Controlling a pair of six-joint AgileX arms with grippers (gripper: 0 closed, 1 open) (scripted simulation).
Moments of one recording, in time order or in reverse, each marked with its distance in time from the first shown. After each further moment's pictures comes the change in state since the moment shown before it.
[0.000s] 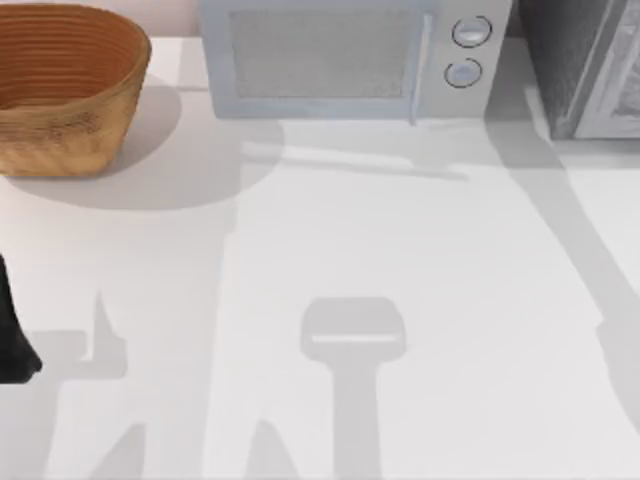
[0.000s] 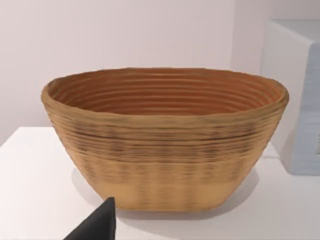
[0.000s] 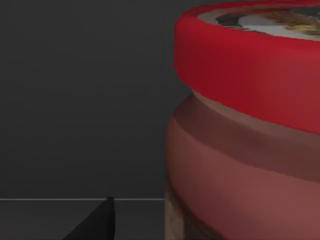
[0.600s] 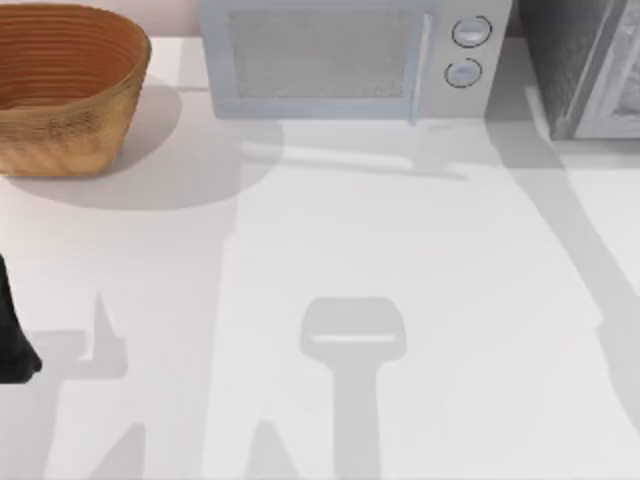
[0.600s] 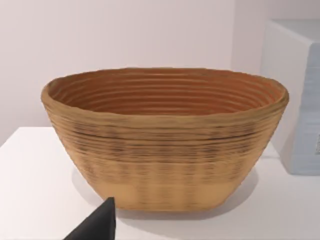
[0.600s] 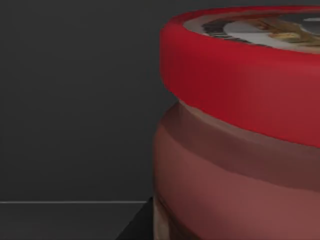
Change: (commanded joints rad) left arm 0.000 0.000 0.000 0.000 0.000 0.000; right arm 0.000 0.000 0.000 0.000 0.000 0.000
